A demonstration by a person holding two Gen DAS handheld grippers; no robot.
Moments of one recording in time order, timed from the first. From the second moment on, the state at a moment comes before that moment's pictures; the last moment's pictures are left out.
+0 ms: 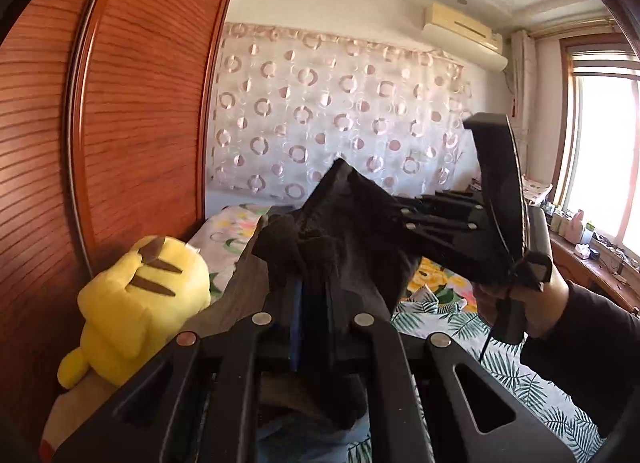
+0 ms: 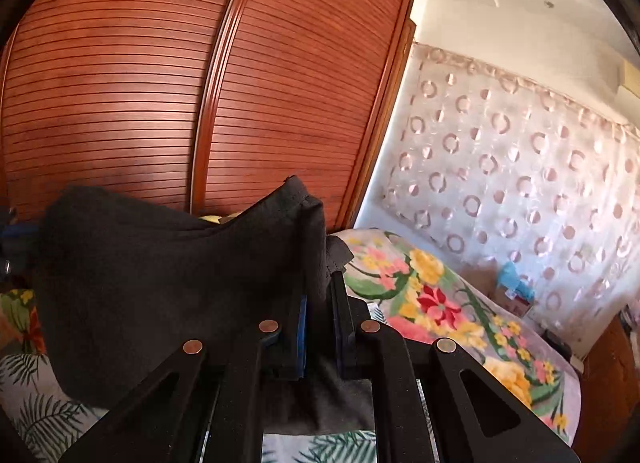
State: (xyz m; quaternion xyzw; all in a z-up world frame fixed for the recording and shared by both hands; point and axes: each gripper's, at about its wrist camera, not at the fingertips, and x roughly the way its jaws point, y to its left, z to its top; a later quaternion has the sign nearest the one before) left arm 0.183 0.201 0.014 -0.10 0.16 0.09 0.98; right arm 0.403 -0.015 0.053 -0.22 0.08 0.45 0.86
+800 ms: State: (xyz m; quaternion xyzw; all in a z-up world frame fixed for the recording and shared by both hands) left arm 0.183 0.216 -0.025 -0.12 0.22 0.13 0.96; right arm 0.424 -0.007 0.060 -0.21 0.13 0.46 0.85
